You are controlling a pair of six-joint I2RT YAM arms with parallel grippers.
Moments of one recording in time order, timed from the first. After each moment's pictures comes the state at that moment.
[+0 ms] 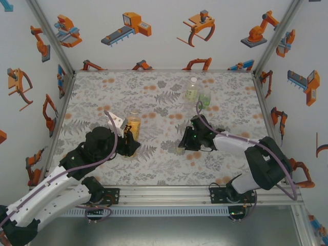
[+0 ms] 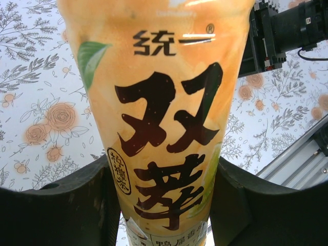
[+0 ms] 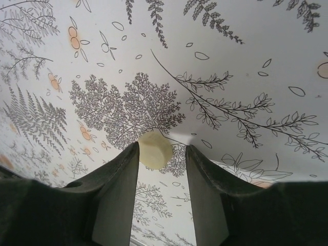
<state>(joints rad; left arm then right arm) -0.82 0.64 0.66 -0.46 -0.07 -0.29 0.59 1.47 0.66 -0.18 -0.19 0.79</state>
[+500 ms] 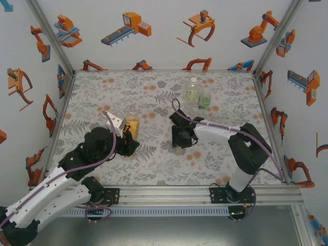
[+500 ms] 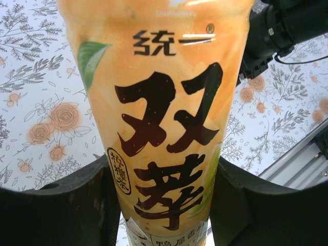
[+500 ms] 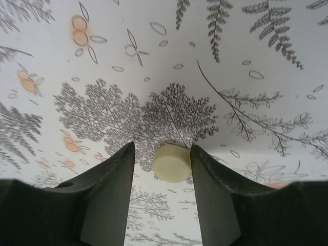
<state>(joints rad) -0.81 0.62 0.66 -0.47 -0.09 -0.29 0.77 1.71 1.02 -0.53 0.02 0.67</state>
